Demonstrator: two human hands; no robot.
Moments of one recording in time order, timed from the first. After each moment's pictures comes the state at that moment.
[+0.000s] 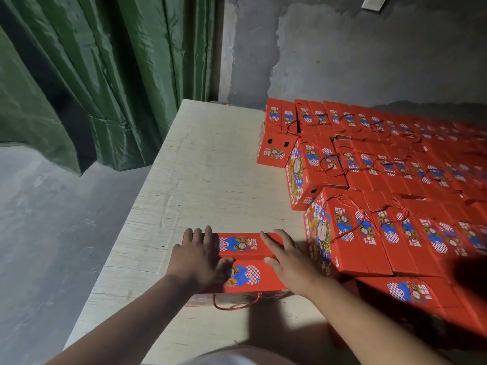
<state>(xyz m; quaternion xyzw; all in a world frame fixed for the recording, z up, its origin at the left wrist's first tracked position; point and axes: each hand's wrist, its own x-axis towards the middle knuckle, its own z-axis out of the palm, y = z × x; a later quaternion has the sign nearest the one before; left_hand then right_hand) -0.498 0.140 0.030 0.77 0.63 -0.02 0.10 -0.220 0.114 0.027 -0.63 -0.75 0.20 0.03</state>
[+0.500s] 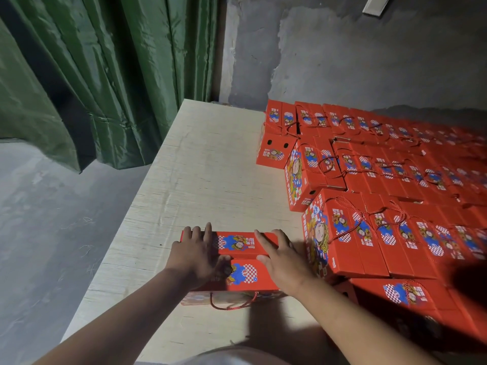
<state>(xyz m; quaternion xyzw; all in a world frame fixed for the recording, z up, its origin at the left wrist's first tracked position) -0.497 0.145 0.029 0.78 0.62 -0.03 0.11 -0.232 0.114 0.023 -0.66 -0.74 0.12 -0.01</state>
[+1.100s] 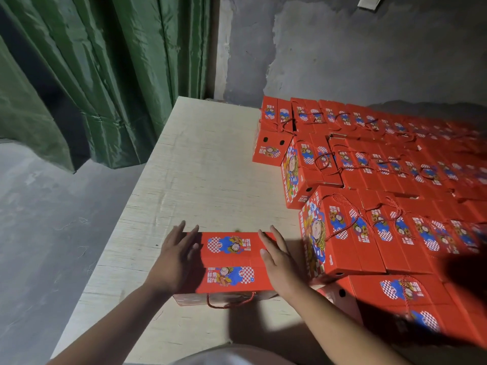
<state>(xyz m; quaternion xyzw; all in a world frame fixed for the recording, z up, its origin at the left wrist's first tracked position) -0.533 0.138 -0.002 0.69 0.61 0.26 0.29 -0.238 0.102 0.002 -0.67 -0.62 0.33 0.23</state>
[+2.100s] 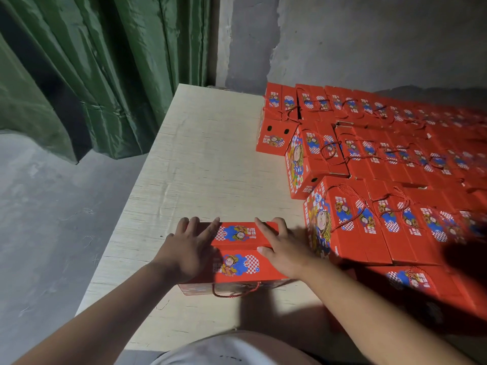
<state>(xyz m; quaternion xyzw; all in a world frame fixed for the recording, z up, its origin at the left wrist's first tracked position) -0.525 0.147 0.027 0.83 0.54 0.01 0.12 -0.226 0.131 0.022 -0.64 -0.74 0.19 -0.02</state>
